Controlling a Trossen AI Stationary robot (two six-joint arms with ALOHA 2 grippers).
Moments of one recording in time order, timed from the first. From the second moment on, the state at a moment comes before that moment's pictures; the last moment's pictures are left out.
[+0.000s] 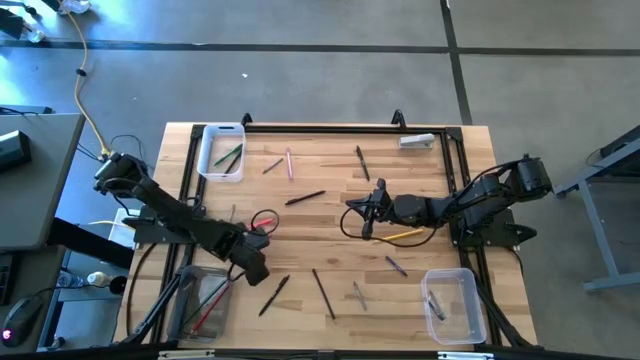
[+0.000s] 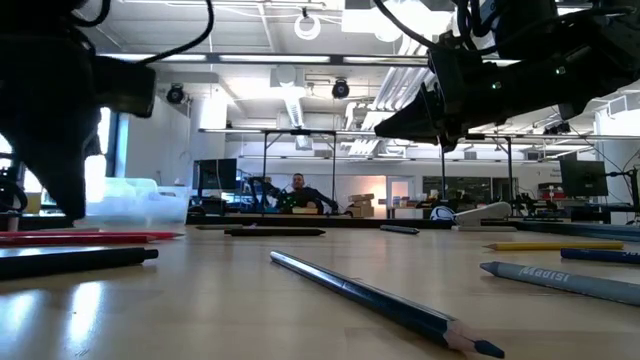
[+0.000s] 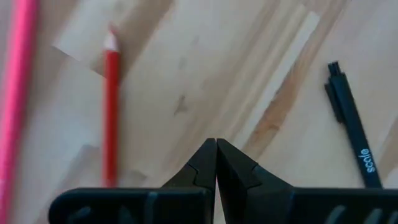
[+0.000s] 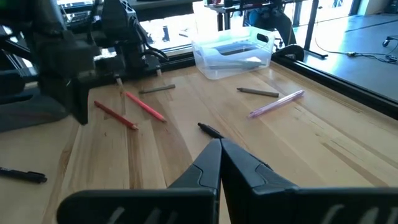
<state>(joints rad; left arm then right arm) -0.38 1.44 0.70 -0.54 -0.19 -1.04 0.09 1.51 0.40 0.90 0.37 0.18</state>
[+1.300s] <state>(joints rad) 0.23 1.63 0.78 -0.57 -0.03 -0.21 0.09 1.51 0.40 0.91 0.37 0.18</state>
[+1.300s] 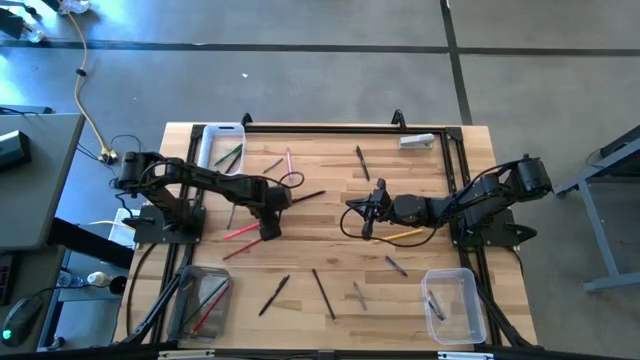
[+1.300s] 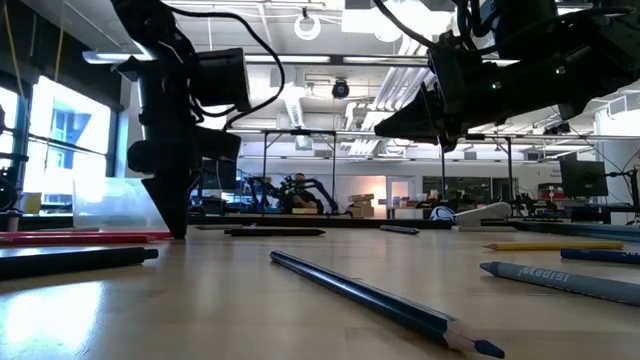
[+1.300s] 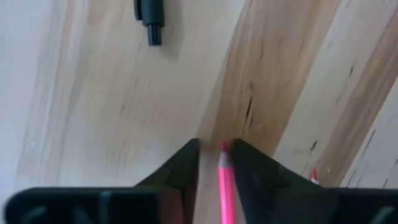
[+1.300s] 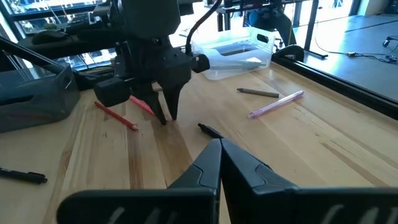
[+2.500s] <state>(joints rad) 0.22 1.59 0.99 -0.75 0.15 -0.27 0.09 1.51 0.40 0.91 0.37 0.18</state>
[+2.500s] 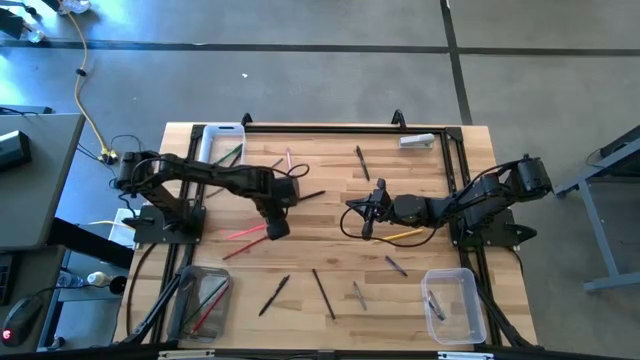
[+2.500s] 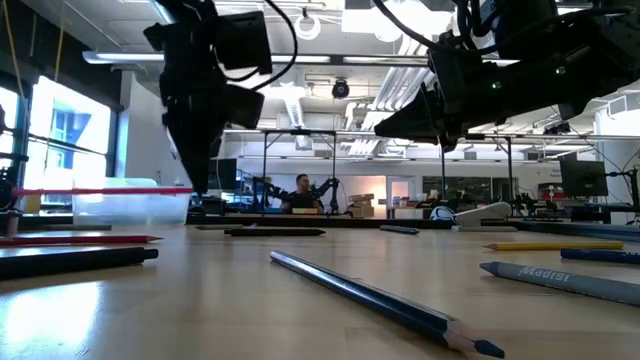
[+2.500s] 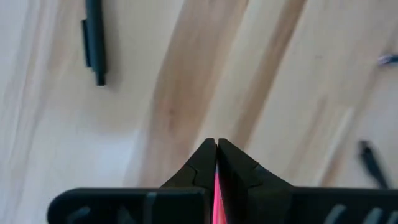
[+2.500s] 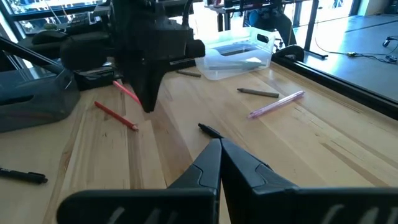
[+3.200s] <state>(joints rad) -0.06 1.51 1.20 -0.86 0.14 -0.71 0.09 1.51 0.40 0.90 0.36 0.18</state>
